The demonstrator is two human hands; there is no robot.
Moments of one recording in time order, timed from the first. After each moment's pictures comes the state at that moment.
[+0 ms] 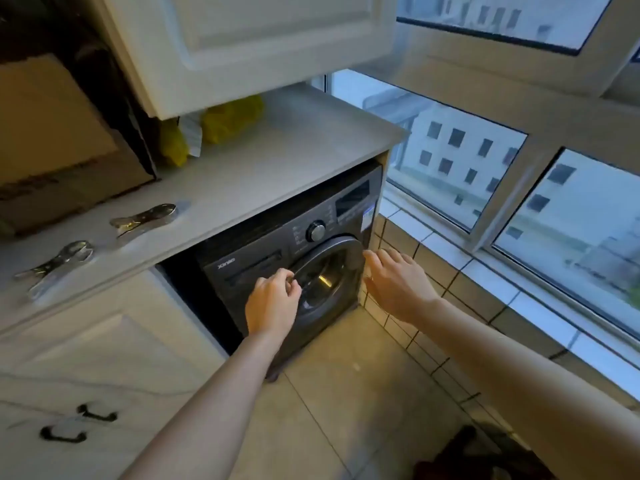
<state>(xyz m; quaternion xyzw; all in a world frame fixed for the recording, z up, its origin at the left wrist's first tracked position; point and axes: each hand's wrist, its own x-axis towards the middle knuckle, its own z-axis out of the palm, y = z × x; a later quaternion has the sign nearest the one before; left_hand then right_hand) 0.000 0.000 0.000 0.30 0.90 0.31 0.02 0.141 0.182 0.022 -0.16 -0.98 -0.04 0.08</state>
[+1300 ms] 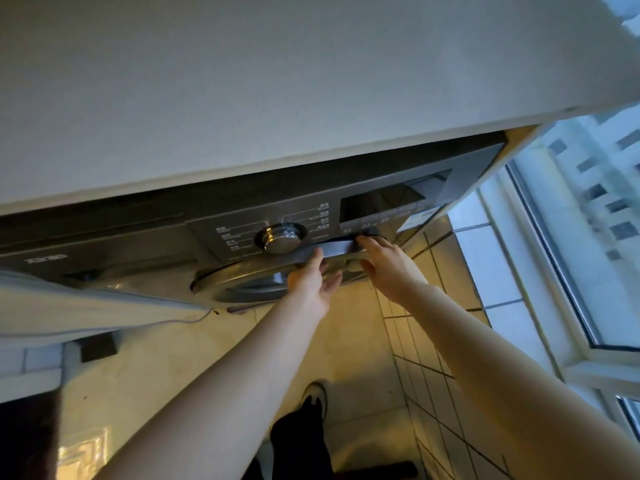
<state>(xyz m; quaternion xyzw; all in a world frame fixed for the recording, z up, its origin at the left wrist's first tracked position) -0.118 0.308 -0.197 -0.45 0.42 0.73 0.31 -0.085 0.453 -0.208 -0.06 -0.97 0.22 -0.13</state>
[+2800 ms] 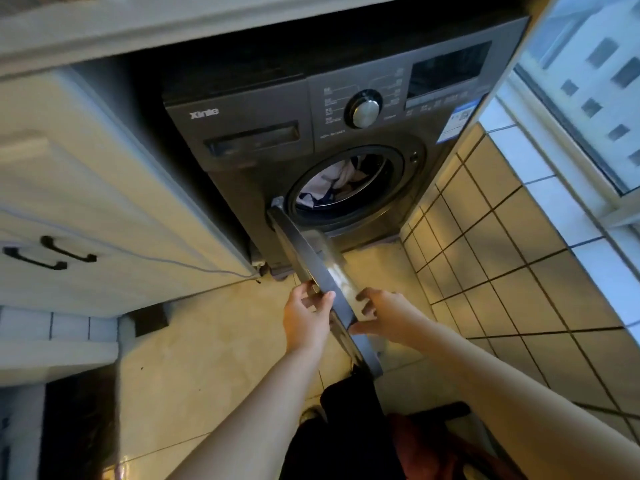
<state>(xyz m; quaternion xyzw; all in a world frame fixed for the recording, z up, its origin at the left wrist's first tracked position) 0.108 0.063 -0.214 -0.22 0.75 0.59 0.22 0.137 0.209 -0.201 -0.13 -0.89 0.29 -0.33</state>
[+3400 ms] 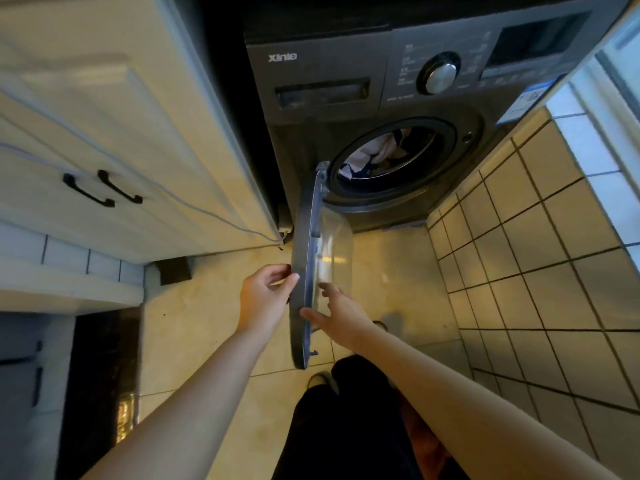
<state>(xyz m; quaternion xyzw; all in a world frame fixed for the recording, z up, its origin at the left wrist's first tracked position) 0.106 -0.074 -0.207 -0.16 0.83 0.52 0.16 0.145 0.056 -0.221 -0.16 -0.84 0.41 -0.31</state>
